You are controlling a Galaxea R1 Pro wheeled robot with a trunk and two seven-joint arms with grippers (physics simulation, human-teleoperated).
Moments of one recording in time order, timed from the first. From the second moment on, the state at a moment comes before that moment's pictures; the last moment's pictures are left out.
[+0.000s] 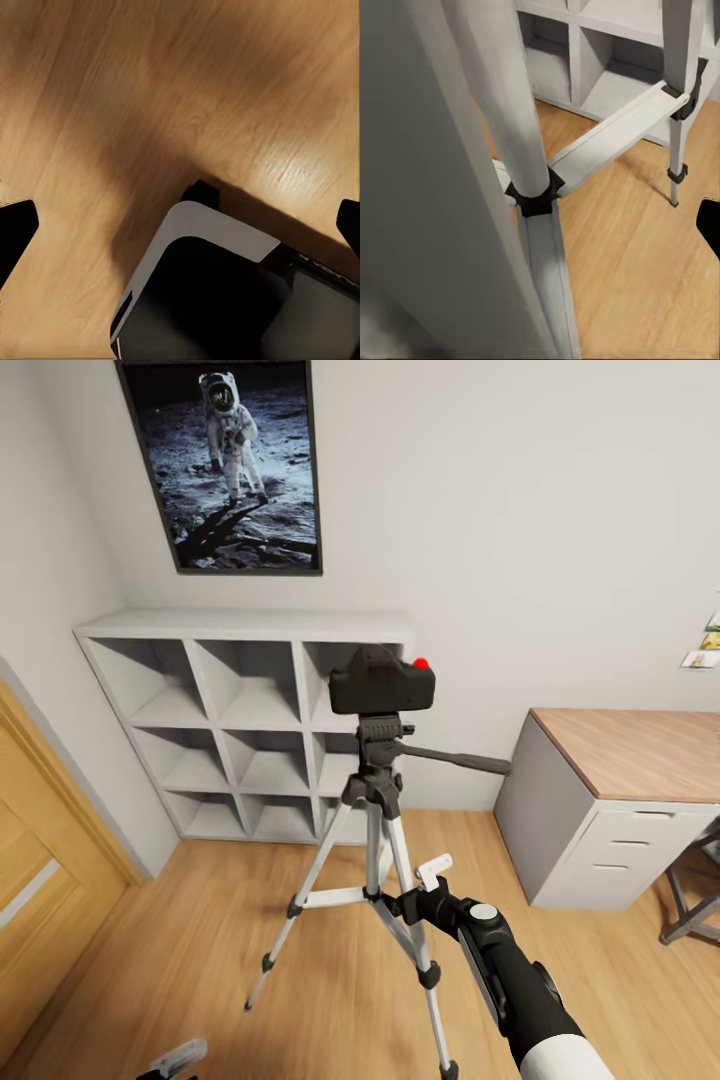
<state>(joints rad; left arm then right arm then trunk) -0.53 0.09 -0.23 0.00 0.68 0.15 0.18 -0.49 0.10 0.04 -0.97 0.24 0.31 0.43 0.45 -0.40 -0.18</state>
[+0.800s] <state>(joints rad) -0.53 0.09 -0.23 0.00 0.68 0.14 0.18 -0.49 0.10 0.04 -0.97 0.24 0.31 0.43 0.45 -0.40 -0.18</state>
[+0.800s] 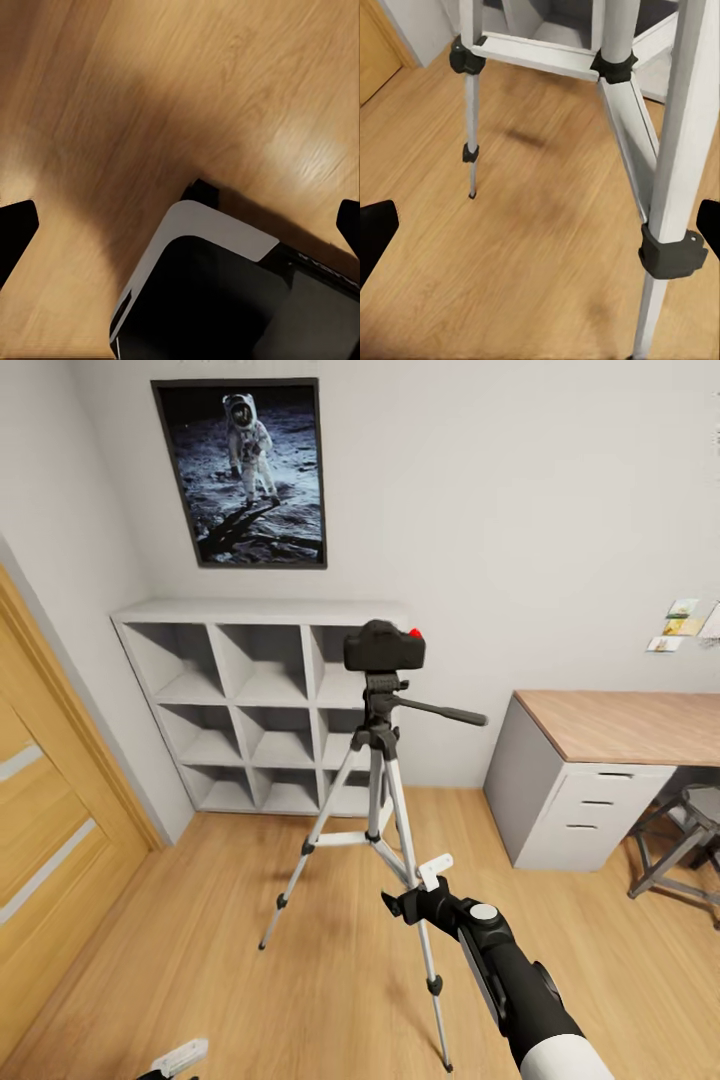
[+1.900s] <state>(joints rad) -0.50 0.09 -0.24 0.00 0.68 0.13 0.18 -0.49 0.08 0.04 -0.97 0.24 0.31 0.43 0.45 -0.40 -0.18</state>
